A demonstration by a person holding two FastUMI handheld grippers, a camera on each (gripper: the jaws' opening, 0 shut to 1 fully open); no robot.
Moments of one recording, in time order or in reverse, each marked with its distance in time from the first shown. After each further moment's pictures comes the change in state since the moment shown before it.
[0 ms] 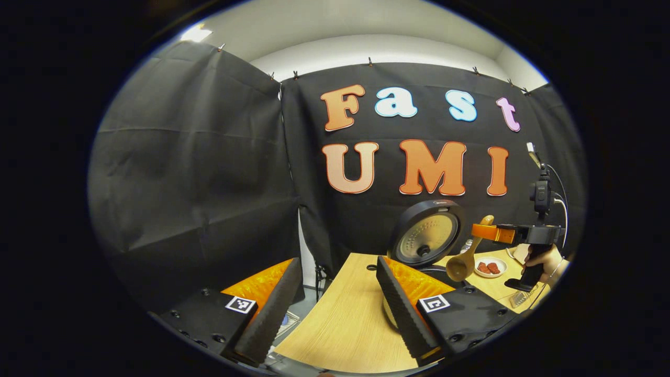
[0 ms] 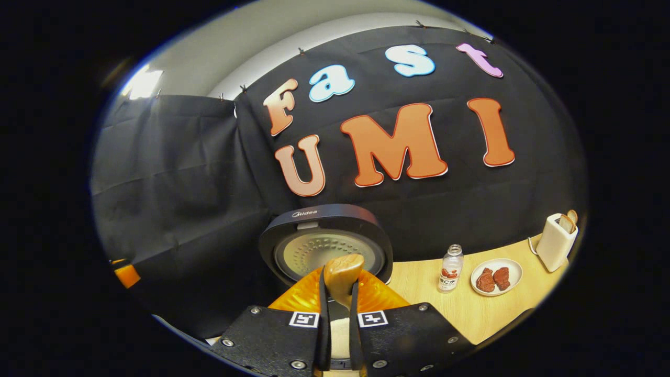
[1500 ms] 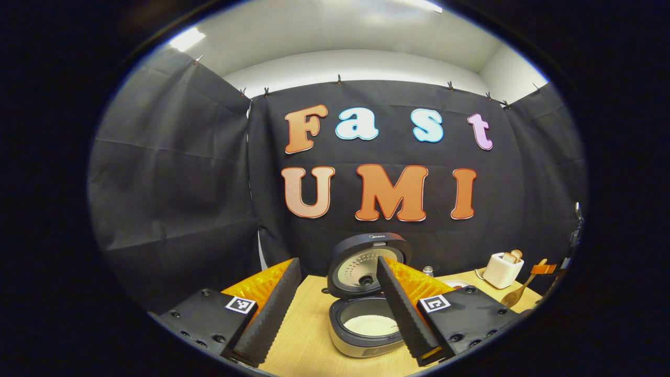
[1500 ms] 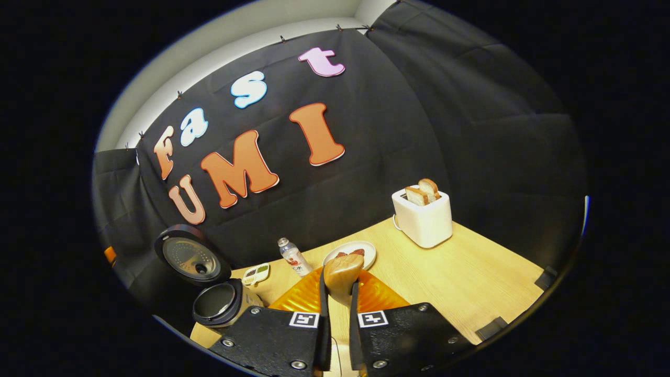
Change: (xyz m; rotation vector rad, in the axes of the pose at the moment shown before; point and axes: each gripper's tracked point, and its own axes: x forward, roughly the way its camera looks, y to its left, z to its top) left arm 0.005 -0.140 0.043 -0.030 -0.110 -0.149; right arm -0.208 -0.320 -0.052 0.253 -0.012 -0.498
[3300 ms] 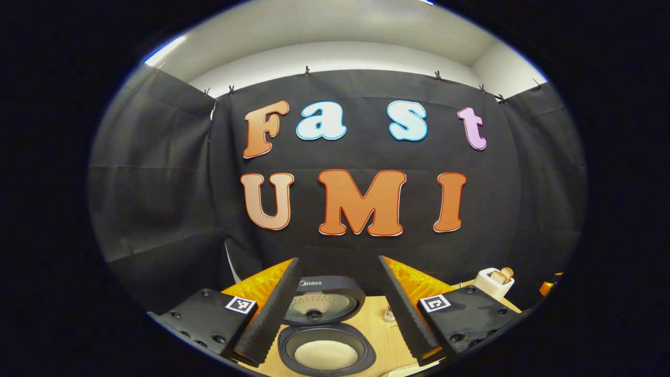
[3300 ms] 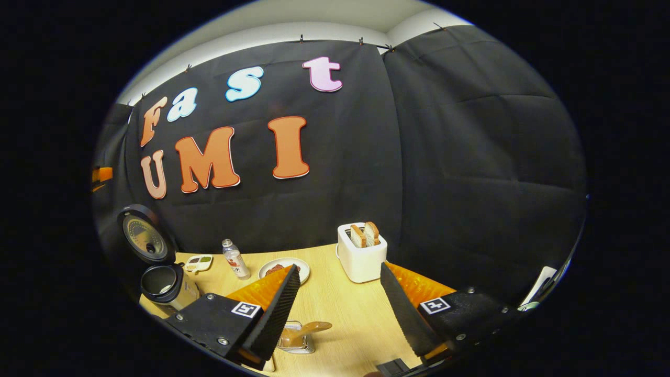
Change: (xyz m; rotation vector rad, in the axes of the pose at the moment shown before) left arm 0.154 -0.126 0.082 0.017 0.020 -0.067; right arm -0.049 -0.070 0.114 -0.298 -0.094 -0.216
